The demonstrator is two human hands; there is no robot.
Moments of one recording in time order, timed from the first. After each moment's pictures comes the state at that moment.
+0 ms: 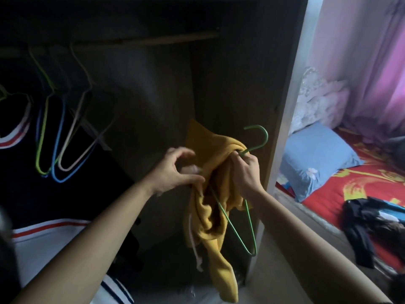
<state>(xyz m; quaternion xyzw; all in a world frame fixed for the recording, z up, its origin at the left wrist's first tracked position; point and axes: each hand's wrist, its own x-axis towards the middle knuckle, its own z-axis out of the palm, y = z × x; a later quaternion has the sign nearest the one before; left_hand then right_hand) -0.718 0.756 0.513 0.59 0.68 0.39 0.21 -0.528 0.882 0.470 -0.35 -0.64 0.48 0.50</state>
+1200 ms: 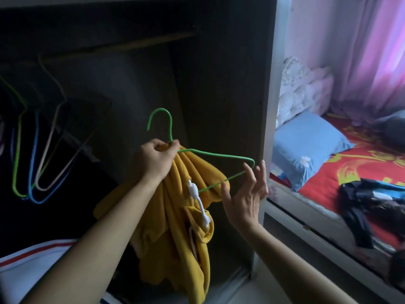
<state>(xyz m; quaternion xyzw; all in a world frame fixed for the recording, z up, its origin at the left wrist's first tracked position) -0.697 0.788 0.533 0.39 0.75 0.53 -0.01 -0.512 0.848 0.386 -0.48 -0.68 0.14 0.54</state>
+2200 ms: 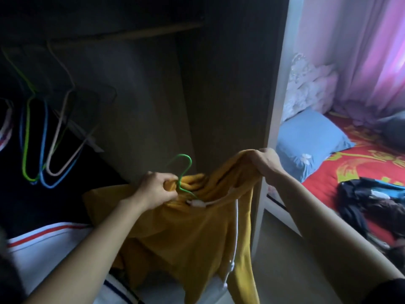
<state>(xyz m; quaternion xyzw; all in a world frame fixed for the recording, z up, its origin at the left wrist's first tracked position) -0.730 0.729 0.473 0.57 0.79 0.21 0.02 -0.474 0.928 0.464 -0.56 -0.64 0.42 0.32</state>
